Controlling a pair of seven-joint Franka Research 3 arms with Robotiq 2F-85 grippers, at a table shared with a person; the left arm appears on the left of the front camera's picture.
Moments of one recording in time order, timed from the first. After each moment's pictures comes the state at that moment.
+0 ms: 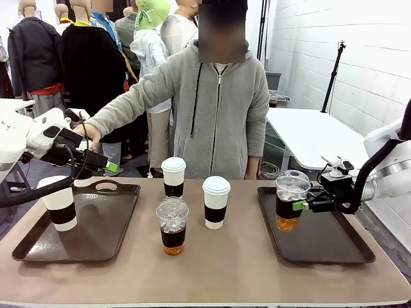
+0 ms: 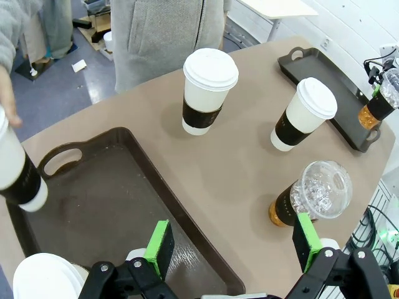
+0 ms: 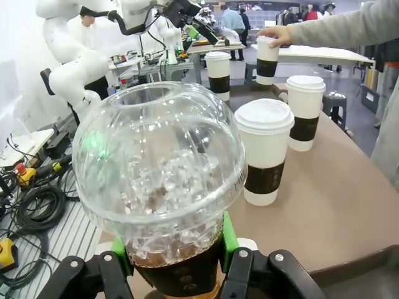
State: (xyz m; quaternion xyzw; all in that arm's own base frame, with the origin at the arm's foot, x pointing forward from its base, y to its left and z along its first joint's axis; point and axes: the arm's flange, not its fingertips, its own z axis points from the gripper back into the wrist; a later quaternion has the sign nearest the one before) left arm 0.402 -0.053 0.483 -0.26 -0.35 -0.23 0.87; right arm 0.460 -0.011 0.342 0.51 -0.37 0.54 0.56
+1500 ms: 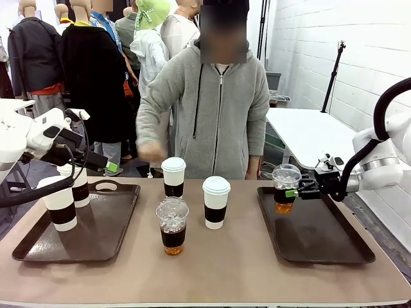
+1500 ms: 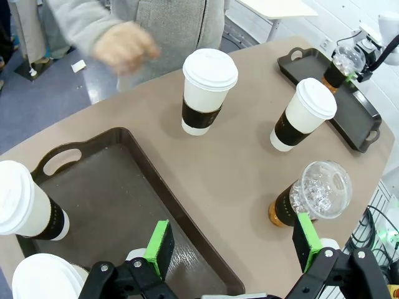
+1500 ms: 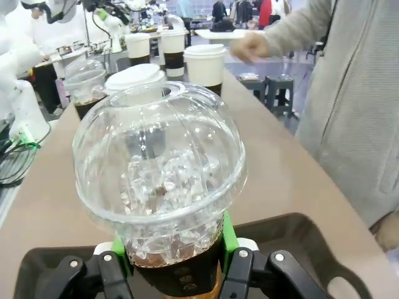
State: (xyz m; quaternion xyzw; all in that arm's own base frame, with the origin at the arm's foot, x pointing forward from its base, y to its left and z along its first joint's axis) left arm 0.402 -0.053 0.483 -0.26 -0.35 -0.23 0.87; right arm 0.580 -0.046 0.303 0.44 -0.42 0.51 0.60
